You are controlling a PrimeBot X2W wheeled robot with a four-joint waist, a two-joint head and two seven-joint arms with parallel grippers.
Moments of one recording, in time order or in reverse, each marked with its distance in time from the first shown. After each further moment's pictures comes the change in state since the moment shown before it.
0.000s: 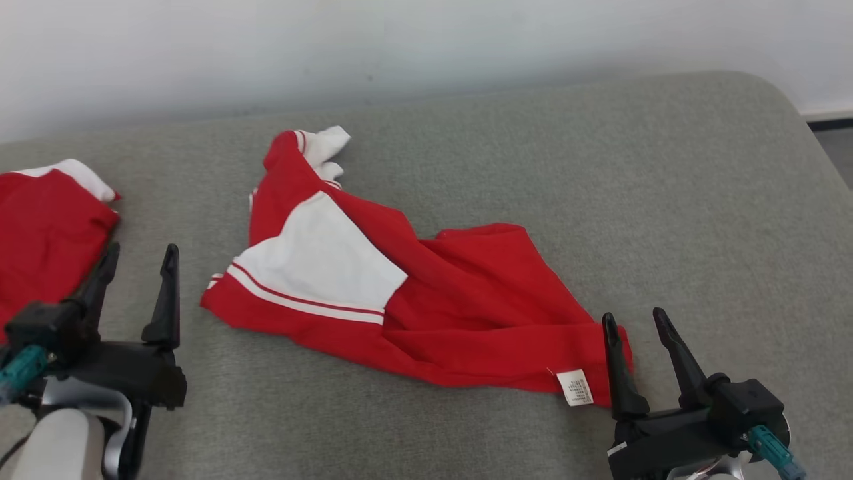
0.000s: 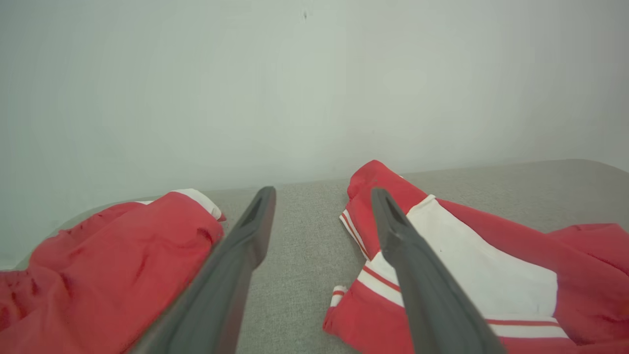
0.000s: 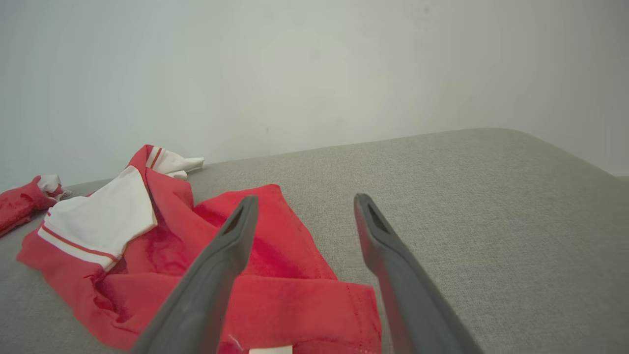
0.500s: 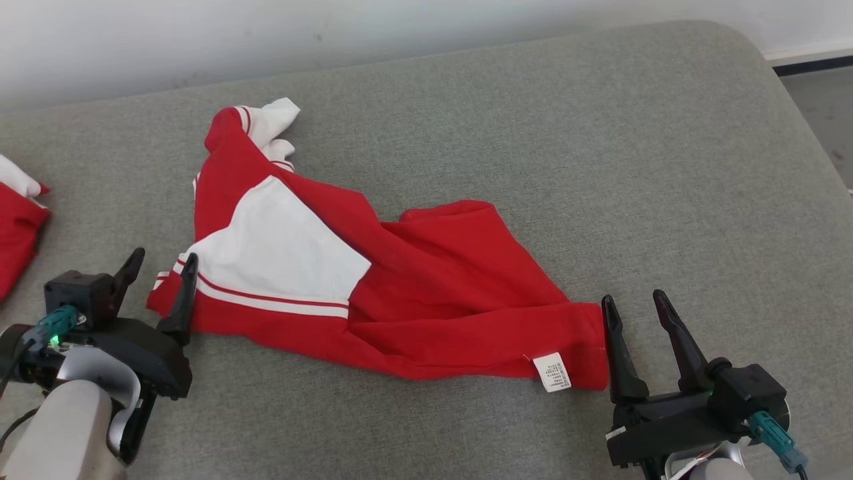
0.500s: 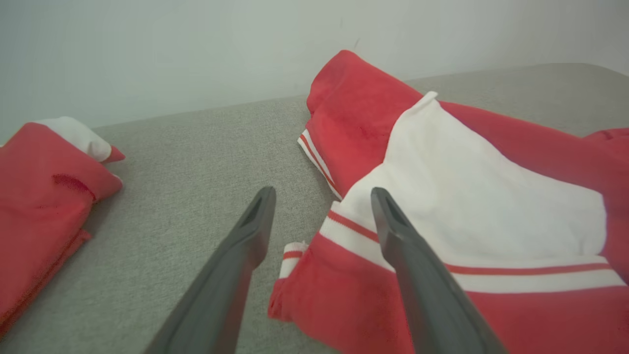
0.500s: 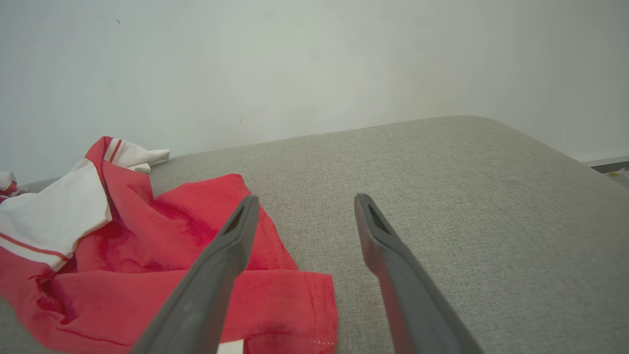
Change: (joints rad) left arm -0.188 0.094 -0.216 0.295 -0.106 -0.006 0.046; right arm -0.034 0.000 -0.003 -0.012 -0.001 0.000 0.000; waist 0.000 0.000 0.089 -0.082
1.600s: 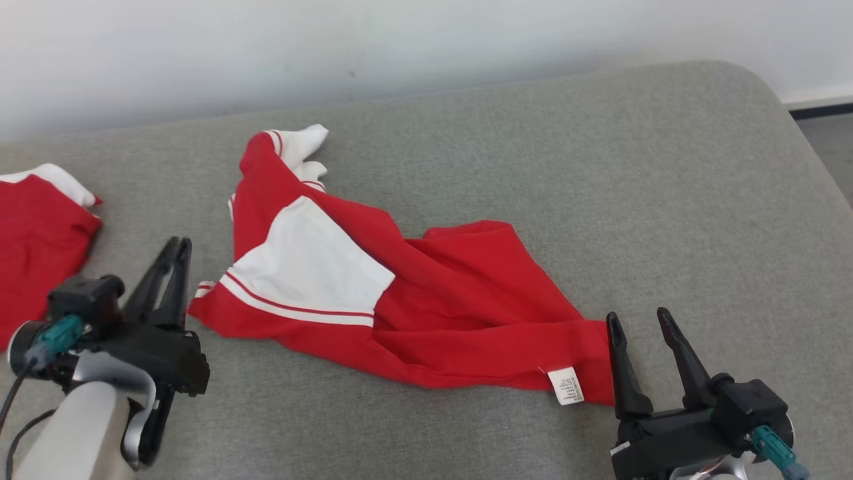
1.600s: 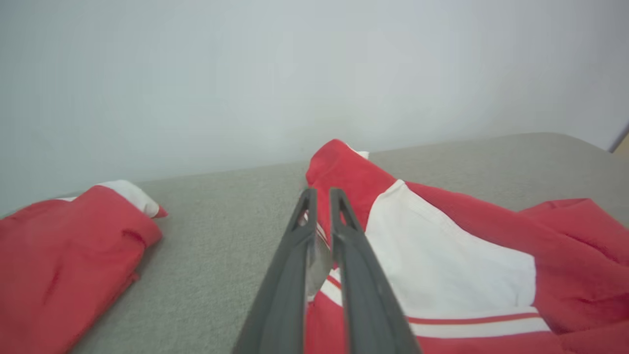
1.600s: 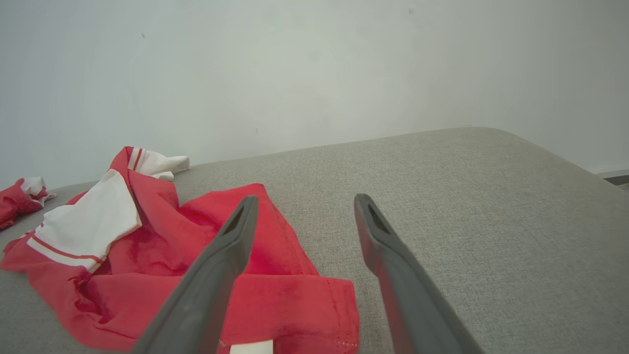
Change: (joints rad) left arm 0.001 0.028 -0.123 -0.057 -0.132 0.065 -0.086; right arm 0.034 0.001 -0.009 0.007 -0.003 0.000 0.000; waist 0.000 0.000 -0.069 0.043
